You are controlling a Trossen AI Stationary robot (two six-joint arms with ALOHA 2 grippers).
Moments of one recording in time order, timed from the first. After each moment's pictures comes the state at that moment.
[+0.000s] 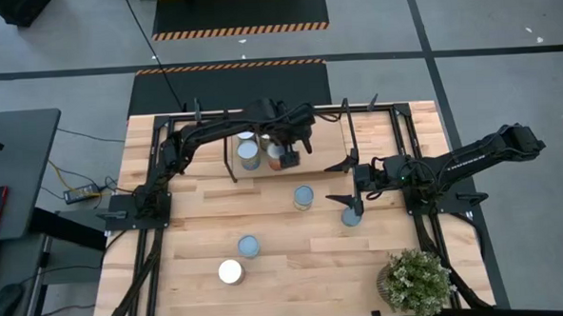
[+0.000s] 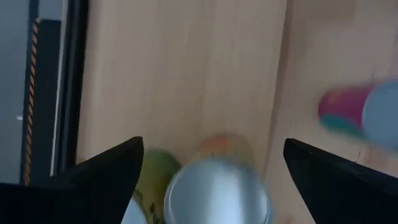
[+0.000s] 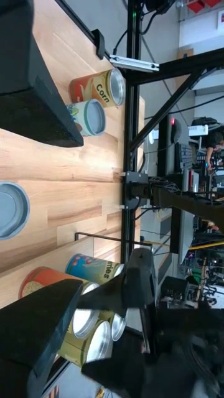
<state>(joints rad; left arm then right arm) 0.27 2.21 2.24 -1.23 -0.13 0.17 0.13 0.93 0.37 0.45 0.19 -0.04</state>
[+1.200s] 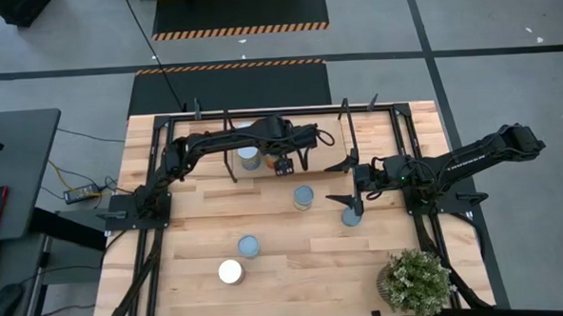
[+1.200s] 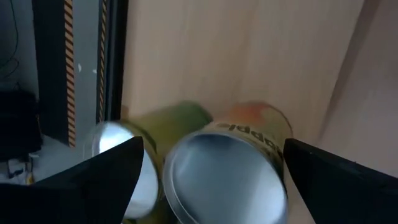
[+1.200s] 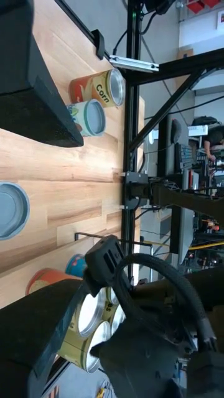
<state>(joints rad) 0.18 2.22 2.14 -1.30 -0.45 0.06 0.13 0.93 0.37 0.45 0.19 -0.04</state>
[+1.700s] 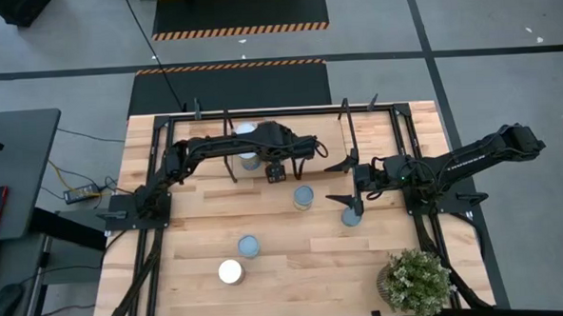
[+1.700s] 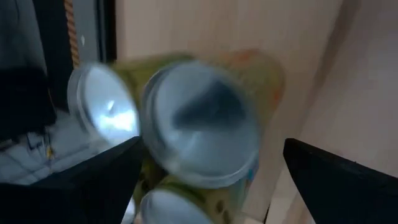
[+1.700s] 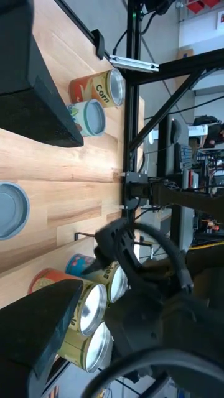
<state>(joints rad) 0.14 2.22 2.14 -1.46 -0.49 -0.02 0.13 0.93 0.37 0.45 0.19 -0.04</state>
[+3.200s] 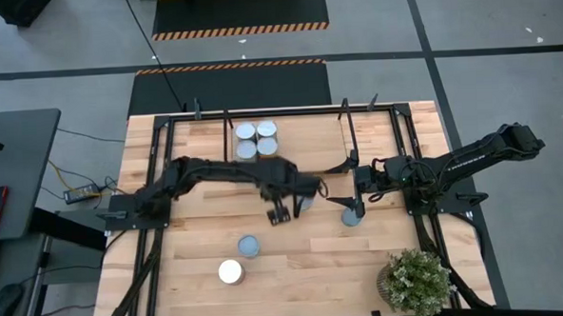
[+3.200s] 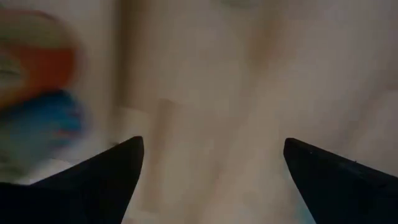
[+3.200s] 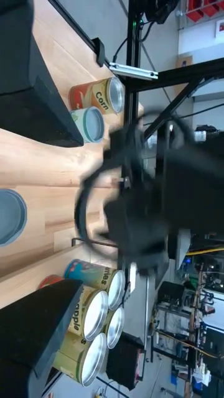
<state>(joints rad) -0.07 2.21 2.16 -1.57 -0.13 -0.32 0.15 0.93 0.37 0.46 0.18 -0.05</state>
